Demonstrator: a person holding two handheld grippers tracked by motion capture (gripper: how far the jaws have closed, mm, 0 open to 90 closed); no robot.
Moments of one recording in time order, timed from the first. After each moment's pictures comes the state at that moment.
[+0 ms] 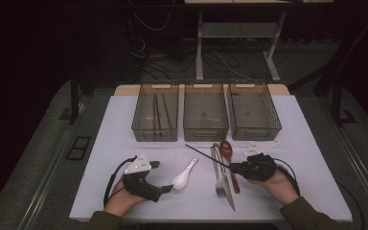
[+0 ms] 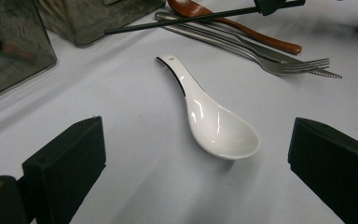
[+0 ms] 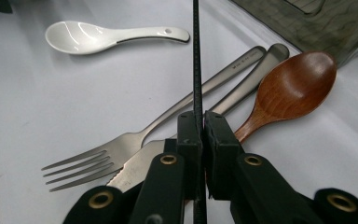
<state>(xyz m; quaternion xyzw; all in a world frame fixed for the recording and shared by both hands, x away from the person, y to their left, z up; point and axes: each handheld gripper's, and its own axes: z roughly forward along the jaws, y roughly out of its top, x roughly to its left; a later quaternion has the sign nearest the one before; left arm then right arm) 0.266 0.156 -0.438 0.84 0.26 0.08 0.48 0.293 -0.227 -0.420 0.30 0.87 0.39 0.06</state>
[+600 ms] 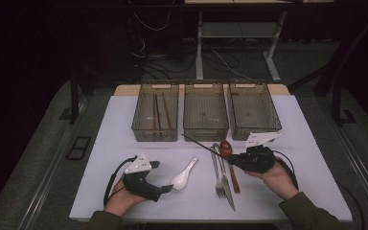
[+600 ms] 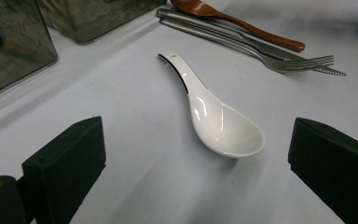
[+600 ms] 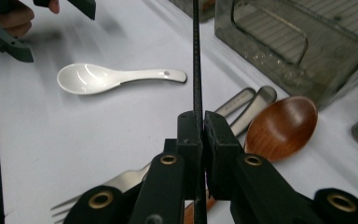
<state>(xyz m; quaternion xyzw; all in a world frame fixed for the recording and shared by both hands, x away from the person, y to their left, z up) 0.267 0.156 -0.440 0.84 0.26 0.08 0.47 0.307 -0.222 -0.401 0.30 0.85 0.42 0.06</state>
